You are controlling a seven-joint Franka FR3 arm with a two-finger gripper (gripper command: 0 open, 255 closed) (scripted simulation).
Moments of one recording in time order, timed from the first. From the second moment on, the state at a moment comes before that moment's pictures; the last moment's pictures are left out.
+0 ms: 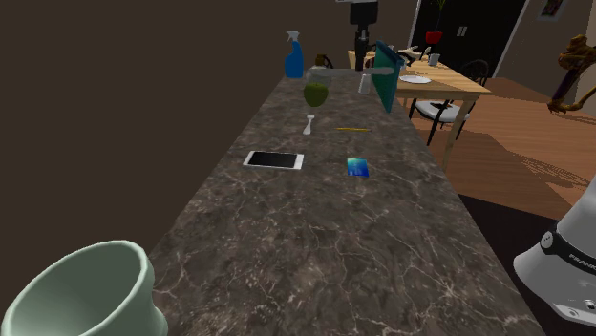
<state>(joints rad) -0.26 0.25 -0.14 -1.47 0.00 1.69 -0.75</state>
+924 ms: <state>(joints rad) -0.48 0.67 -0.19 -0.88 0.08 1.51 -0.98</state>
